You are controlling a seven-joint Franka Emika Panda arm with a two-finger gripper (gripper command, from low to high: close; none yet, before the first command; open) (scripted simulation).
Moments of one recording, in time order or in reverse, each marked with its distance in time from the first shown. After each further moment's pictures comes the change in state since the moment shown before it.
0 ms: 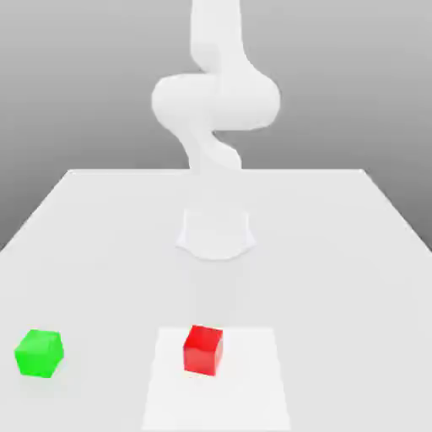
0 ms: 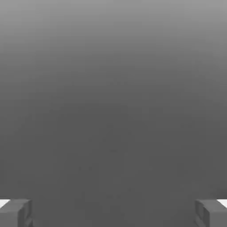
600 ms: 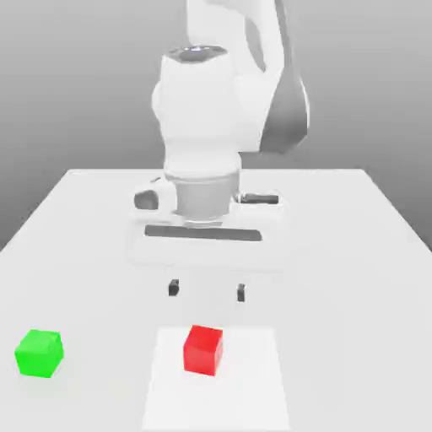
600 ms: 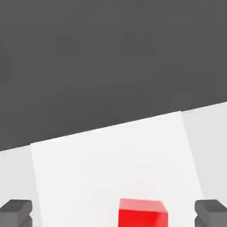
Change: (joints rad) arm -0.015 0.672 -0.020 -0.409 0.010 0.410 0.159
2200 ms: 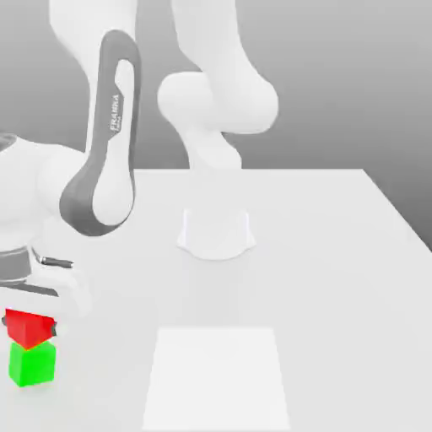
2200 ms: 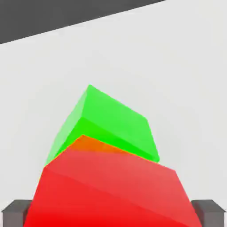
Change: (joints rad) arm -0.467 0.309 -0.117 0.253 0.077 0.003 -0.645
